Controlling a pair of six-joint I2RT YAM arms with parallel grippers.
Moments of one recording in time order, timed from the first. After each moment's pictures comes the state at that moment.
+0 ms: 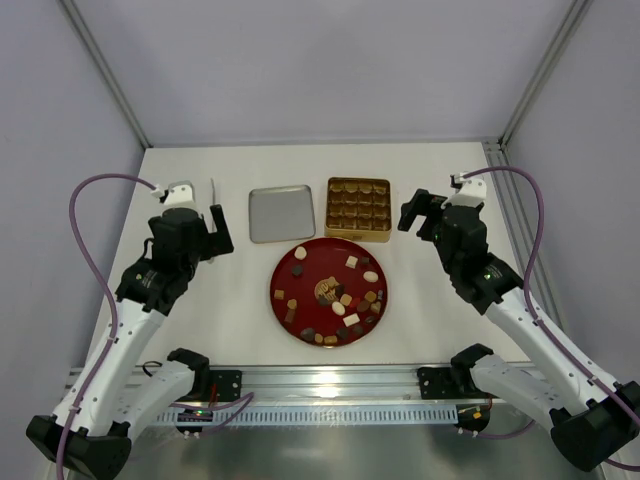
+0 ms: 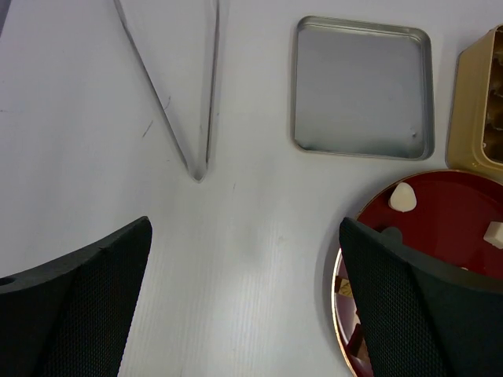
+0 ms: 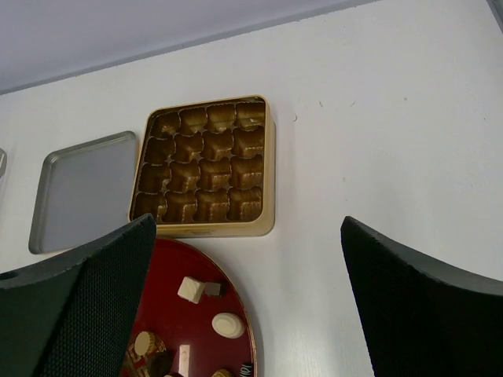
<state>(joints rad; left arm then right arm) -0.34 0.85 0.97 -0.68 -0.38 -0.34 0.48 0.89 0.82 -0.20 0.43 0.39</state>
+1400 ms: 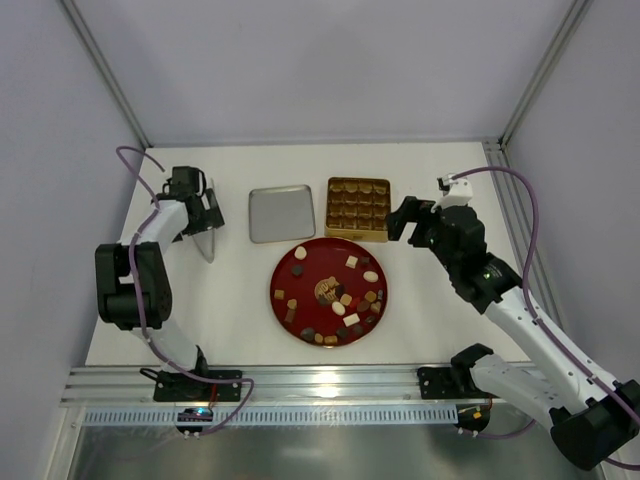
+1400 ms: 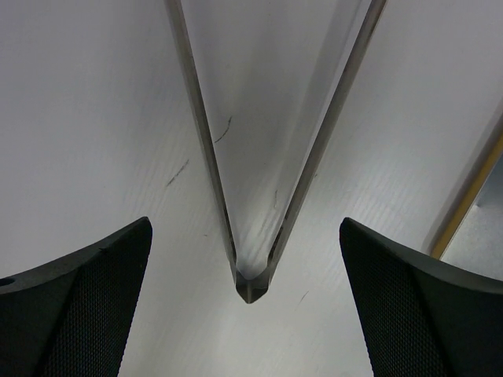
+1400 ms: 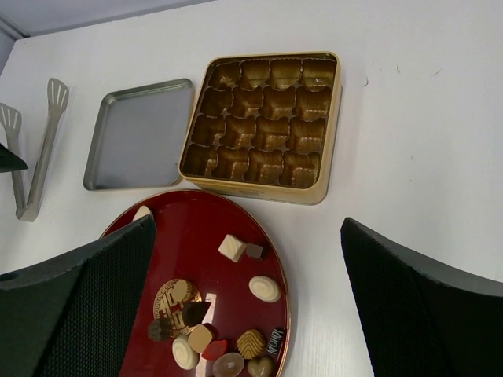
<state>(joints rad) 0.03 1.68 1.18 -0.52 -0.23 -0.31 0.48 0.90 0.82 -0.24 0.22 0.41</state>
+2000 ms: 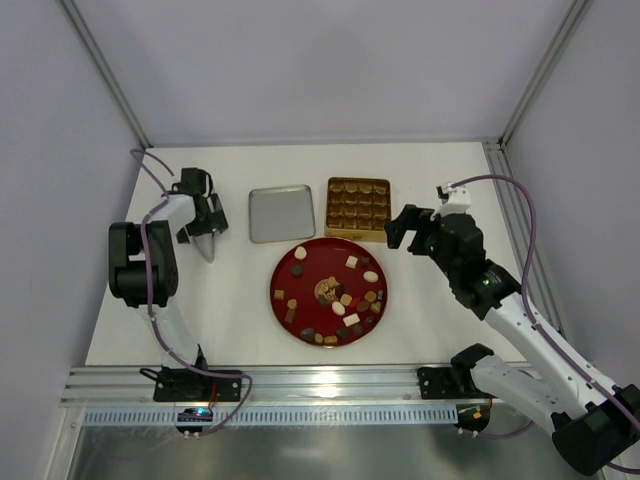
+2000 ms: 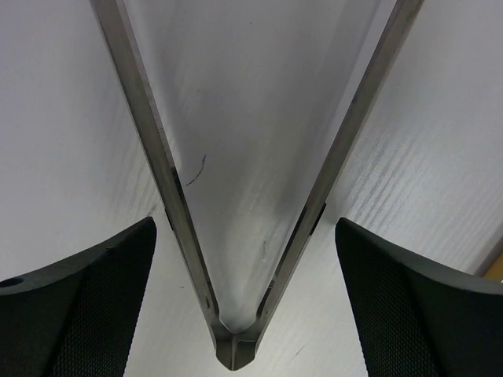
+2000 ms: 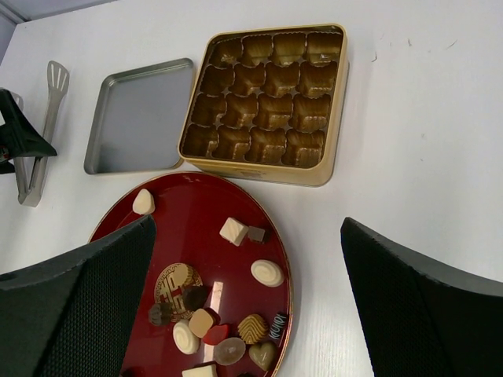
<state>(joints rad) 0.03 1.88 1.25 -0.48 -0.22 -0.31 0.48 0.86 0.75 -0.23 0.19 0.44</state>
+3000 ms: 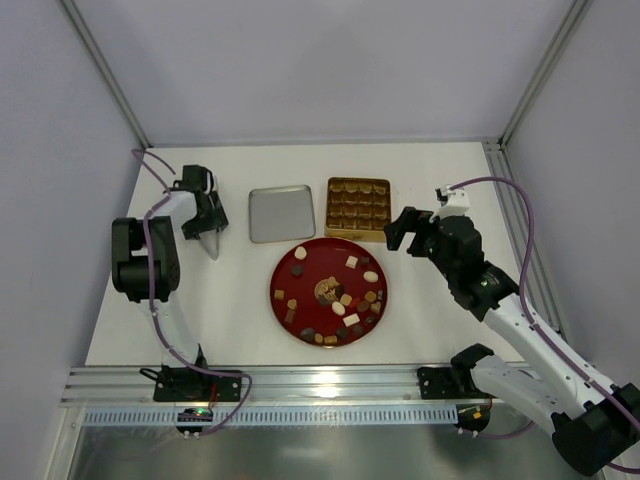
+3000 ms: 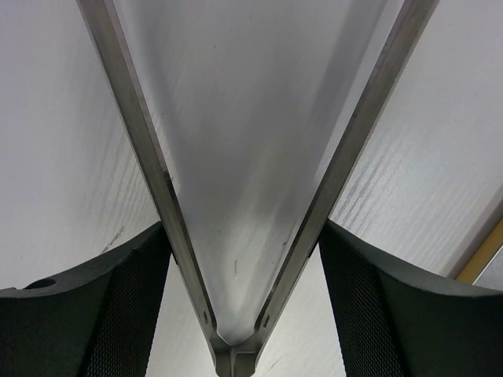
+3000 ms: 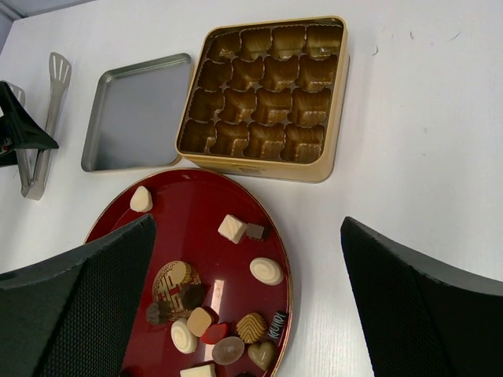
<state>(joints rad) 0.03 1.94 1.30 -0.48 -0.17 -0.35 0.48 0.86 0.72 -0.21 0.19 0.45</state>
